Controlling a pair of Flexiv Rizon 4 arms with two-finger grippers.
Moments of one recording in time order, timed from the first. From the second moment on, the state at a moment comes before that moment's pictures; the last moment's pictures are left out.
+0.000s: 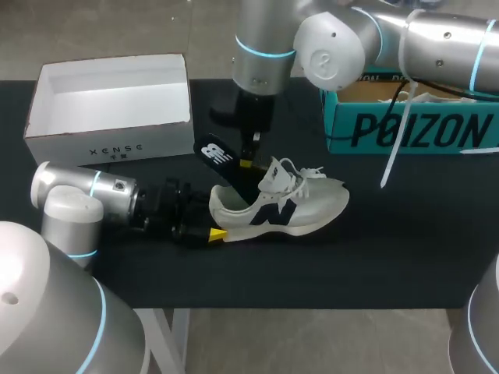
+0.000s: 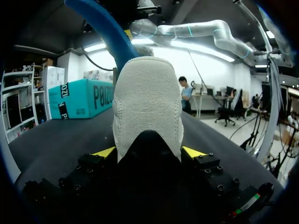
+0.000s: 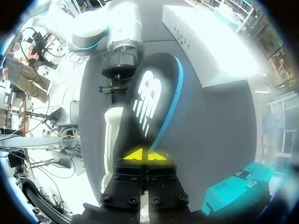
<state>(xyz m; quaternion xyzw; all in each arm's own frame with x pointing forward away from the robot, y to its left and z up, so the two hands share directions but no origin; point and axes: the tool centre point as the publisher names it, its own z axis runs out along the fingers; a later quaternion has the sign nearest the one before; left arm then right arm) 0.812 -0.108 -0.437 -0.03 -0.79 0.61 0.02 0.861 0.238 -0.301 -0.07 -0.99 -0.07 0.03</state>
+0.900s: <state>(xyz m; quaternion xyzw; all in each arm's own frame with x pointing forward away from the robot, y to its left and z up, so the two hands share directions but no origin) 0.811 -0.109 -0.437 -0.03 -0.79 0.61 0.02 0.913 0.275 -0.193 -0.11 -0.98 -0.13 -0.04</state>
